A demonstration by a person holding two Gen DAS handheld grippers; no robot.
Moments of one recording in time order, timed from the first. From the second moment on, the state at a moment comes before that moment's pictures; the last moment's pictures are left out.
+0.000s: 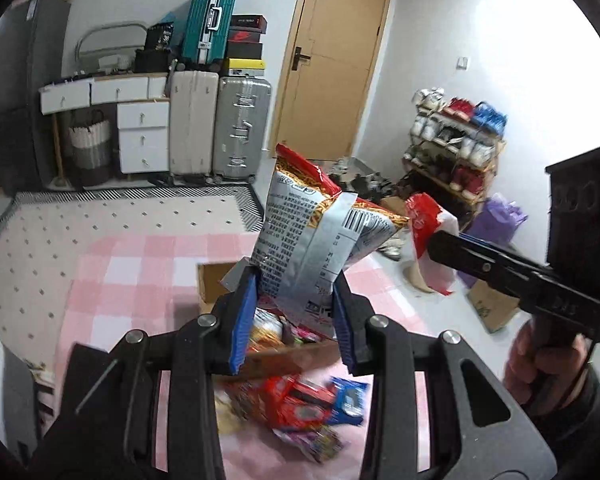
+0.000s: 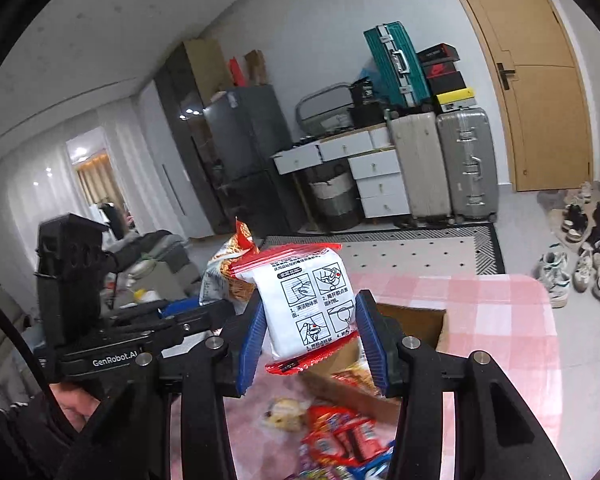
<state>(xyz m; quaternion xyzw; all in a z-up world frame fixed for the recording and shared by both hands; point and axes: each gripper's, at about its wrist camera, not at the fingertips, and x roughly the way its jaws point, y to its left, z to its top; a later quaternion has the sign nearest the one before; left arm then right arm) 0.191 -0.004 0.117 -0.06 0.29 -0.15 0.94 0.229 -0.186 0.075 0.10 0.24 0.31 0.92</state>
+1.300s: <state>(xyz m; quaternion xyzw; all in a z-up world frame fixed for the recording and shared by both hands) 0.374 -0.015 -0.062 -0.06 0.42 -0.14 0.89 0.375 -0.167 -0.062 0.05 0.33 0.25 0.91</state>
